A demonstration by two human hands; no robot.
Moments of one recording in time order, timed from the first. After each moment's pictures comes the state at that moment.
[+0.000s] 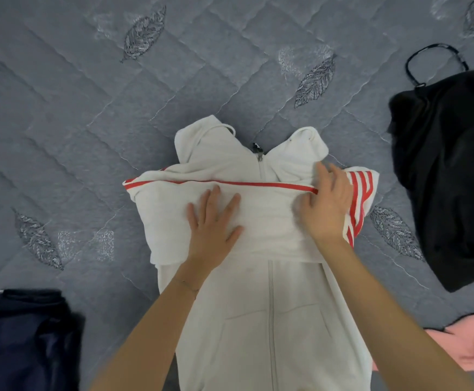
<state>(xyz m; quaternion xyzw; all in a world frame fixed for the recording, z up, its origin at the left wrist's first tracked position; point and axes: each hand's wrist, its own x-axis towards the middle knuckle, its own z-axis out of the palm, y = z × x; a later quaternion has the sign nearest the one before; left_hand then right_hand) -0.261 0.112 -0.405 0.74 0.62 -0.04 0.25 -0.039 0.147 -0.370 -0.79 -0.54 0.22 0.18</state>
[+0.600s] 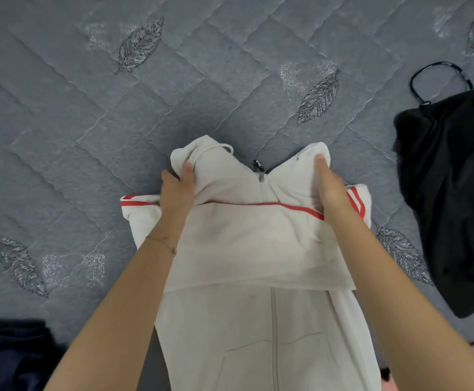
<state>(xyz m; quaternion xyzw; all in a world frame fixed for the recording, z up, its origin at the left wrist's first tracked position) -0.288 0.249 -0.397 0.34 0.82 0.18 0.42 -0.028 0.240 -0.383 -0.81 -0.18 0.50 0.25</state>
